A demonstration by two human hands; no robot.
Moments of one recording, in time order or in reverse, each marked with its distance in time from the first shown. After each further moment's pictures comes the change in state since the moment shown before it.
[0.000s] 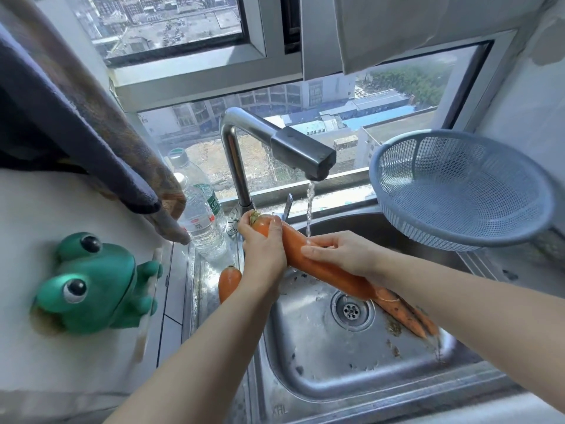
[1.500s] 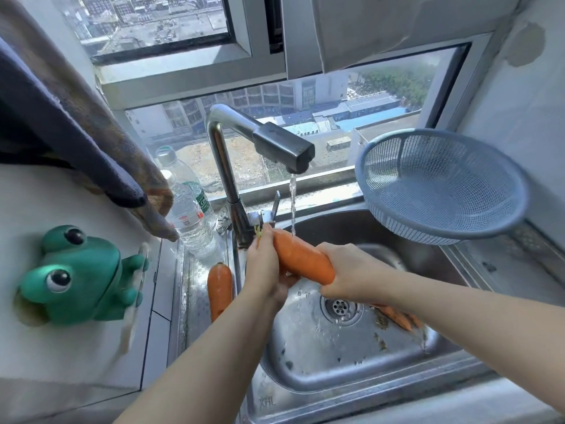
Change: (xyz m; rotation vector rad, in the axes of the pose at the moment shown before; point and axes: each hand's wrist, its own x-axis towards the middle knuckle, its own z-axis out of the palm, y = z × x) left_hand -0.025 -0.008 0.013 -0.375 -0.051 -0.378; right_hand -0.028 0.022 0.000 -0.833 0.152 -0.050
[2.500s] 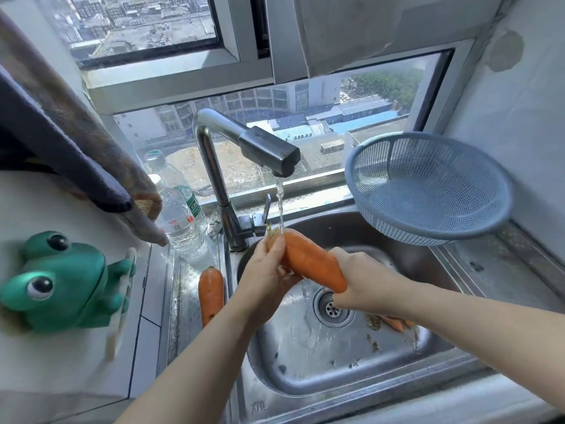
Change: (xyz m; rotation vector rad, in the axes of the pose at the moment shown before) left_hand 0.000 -0.011 -0.014 0.097 -0.409 0.068; right_hand -0.020 0.020 -0.002 -0.057 0.054 0.042
